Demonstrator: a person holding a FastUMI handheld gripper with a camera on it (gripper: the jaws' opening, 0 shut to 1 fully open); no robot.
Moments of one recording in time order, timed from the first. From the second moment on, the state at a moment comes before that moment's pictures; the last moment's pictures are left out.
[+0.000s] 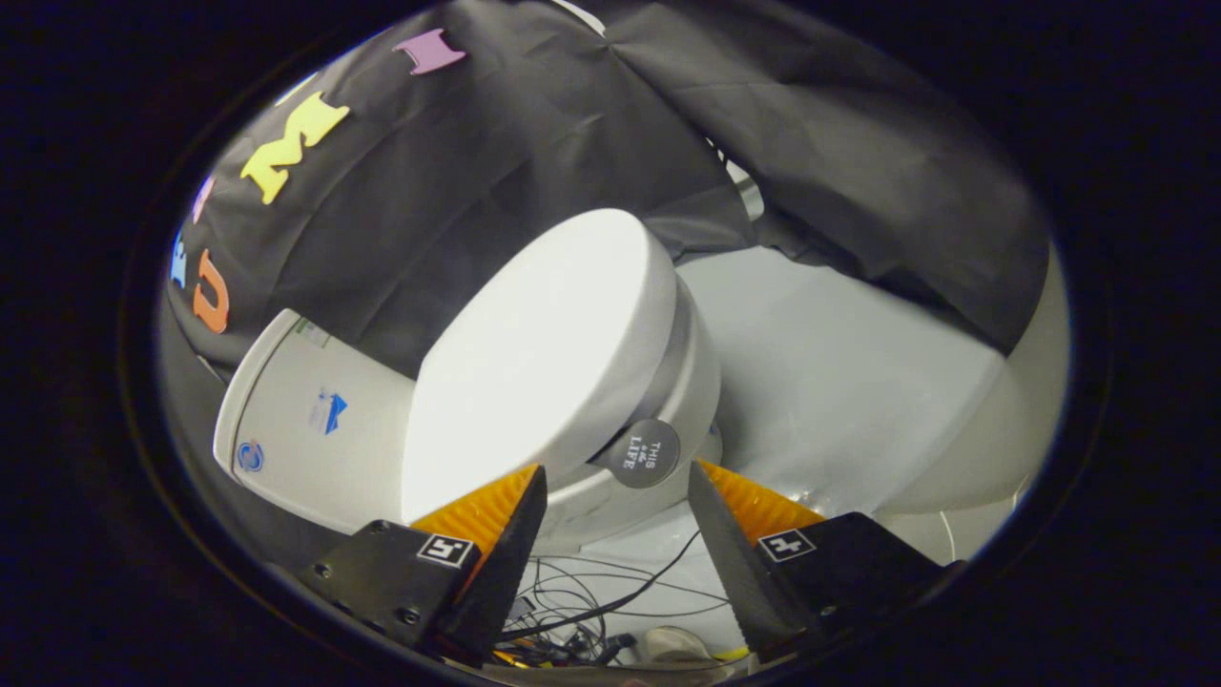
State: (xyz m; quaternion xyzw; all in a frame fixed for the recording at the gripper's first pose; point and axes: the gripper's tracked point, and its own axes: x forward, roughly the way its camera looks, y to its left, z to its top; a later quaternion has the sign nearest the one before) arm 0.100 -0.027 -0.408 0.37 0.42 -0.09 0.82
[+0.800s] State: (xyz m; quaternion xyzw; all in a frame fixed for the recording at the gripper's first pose) arm 0.130 -0.006 -0.435 0.54 0.42 -0.07 0.72
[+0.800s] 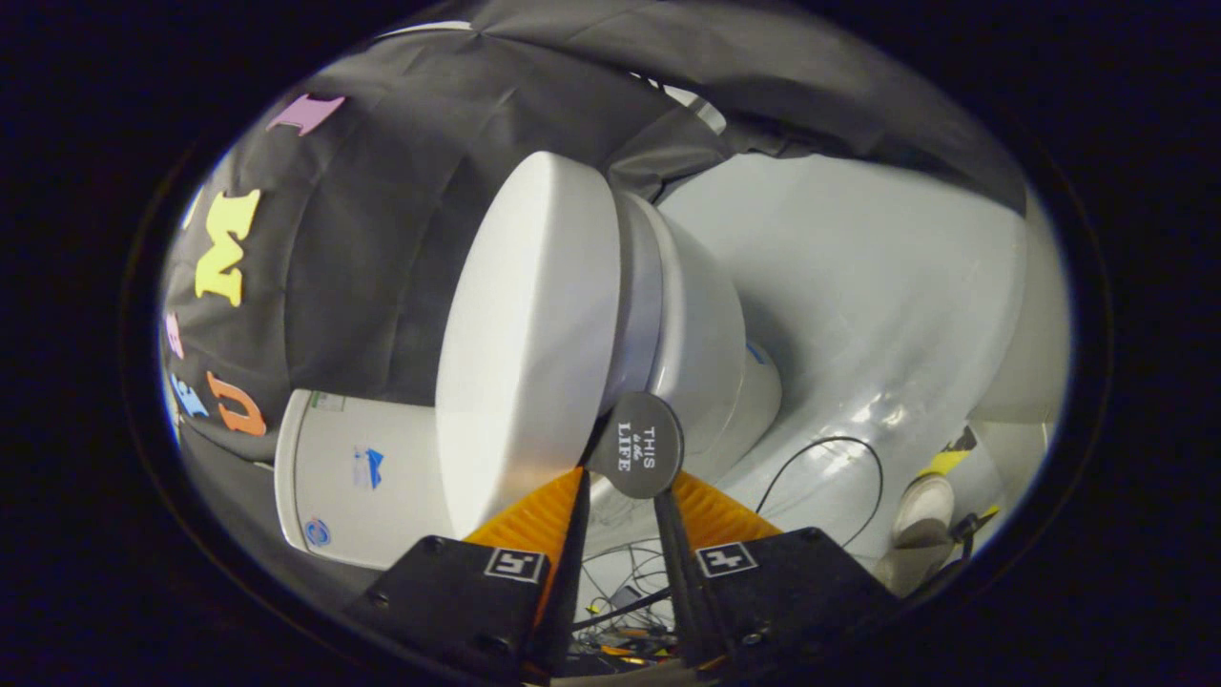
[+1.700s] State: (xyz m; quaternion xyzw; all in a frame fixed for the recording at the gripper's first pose) arm 0.120 -0.046 -0.425 0.54 0.38 -0.13 0.74
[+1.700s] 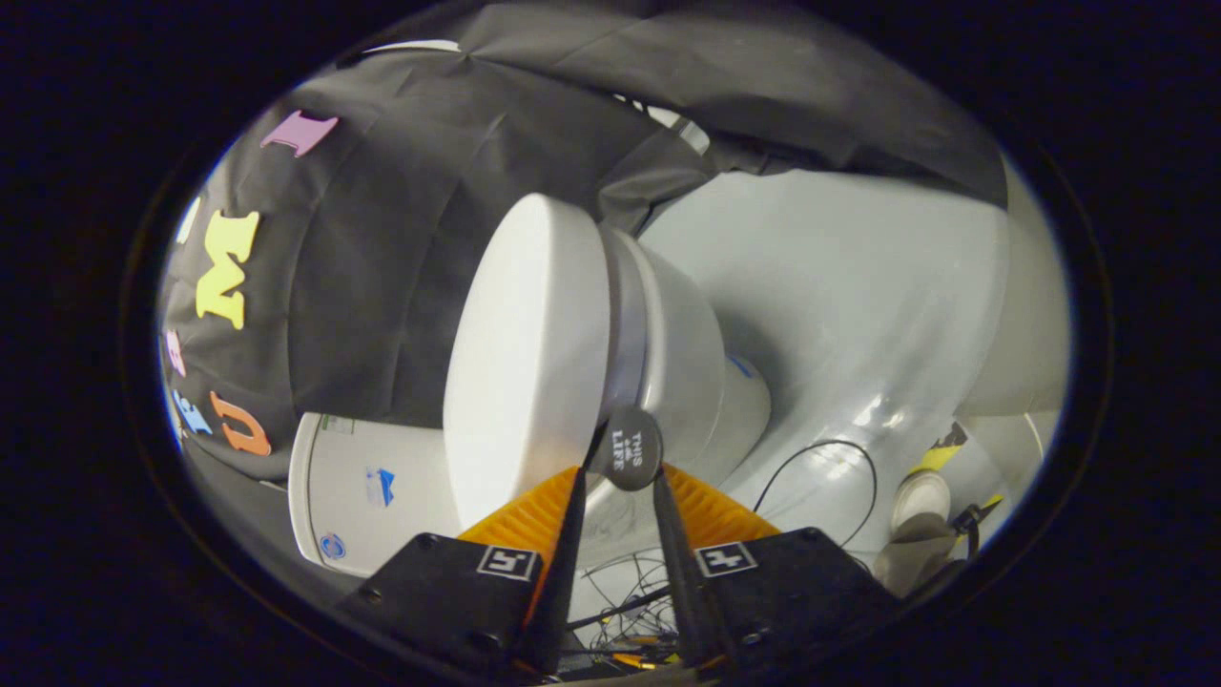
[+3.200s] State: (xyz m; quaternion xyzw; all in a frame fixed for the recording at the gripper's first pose) arm 0.152 -0.026 -0.333 0.54 0.35 -0.06 0.76
